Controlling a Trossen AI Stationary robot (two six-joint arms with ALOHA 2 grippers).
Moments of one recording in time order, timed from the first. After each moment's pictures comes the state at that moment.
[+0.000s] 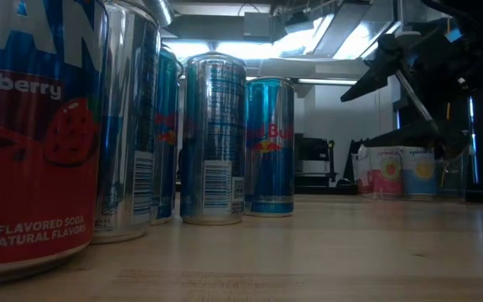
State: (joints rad) left arm 0.64 1.25 0.83 -0.51 -0.18 0.03; right arm 0.30 1.08 0.29 0.34 0.62 -1.04
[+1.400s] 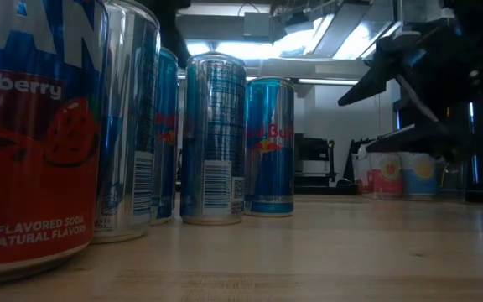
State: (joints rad) left arm 0.19 1.24 1.14 -0.64 -0.11 0.09; right arm 0.36 1.17 0.29 0.44 0.54 -0.94
